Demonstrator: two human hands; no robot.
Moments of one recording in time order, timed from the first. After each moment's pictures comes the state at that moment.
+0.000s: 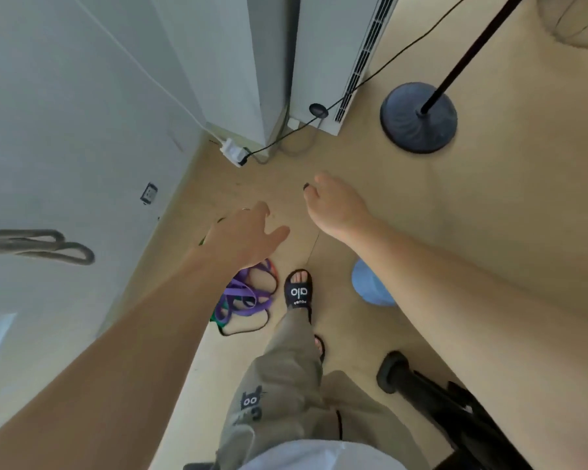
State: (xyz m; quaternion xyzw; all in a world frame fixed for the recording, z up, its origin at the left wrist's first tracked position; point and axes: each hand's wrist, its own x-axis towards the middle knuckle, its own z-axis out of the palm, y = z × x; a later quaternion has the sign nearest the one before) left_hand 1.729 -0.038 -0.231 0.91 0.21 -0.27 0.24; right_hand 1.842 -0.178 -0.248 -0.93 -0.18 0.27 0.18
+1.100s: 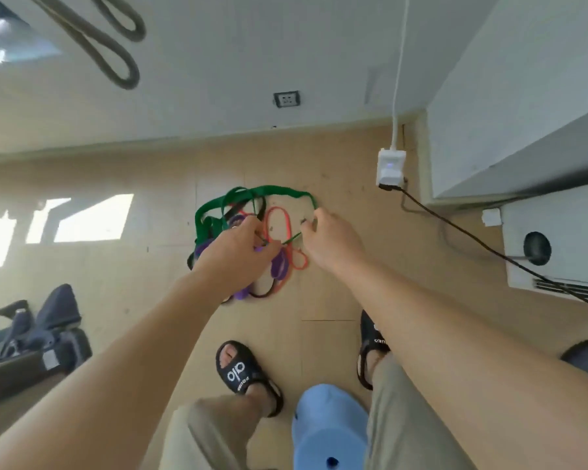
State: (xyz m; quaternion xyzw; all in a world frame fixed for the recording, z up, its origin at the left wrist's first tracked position) left_hand 1.814 0.010 -0.481 0.57 0.72 -0.11 0.38; right_hand 1.978 0.031 -0.547 -0.68 -0.60 0.42 0.00
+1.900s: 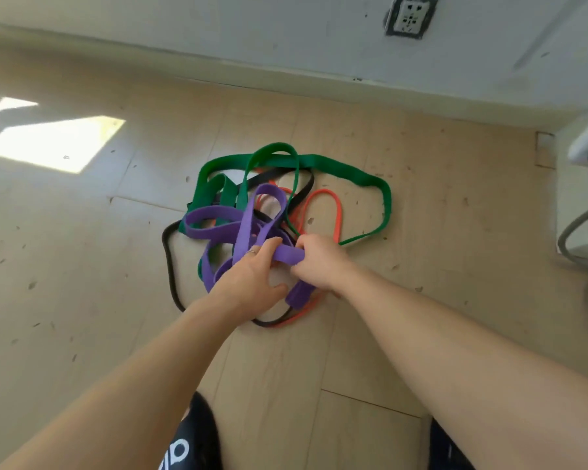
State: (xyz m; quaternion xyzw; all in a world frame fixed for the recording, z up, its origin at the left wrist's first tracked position) left_hand 1.696 -0.084 -0.901 0.54 0.74 0.00 0.39; right_hand 1.827 0.000 -0.934 -0.52 -0.75 0.40 -0.10
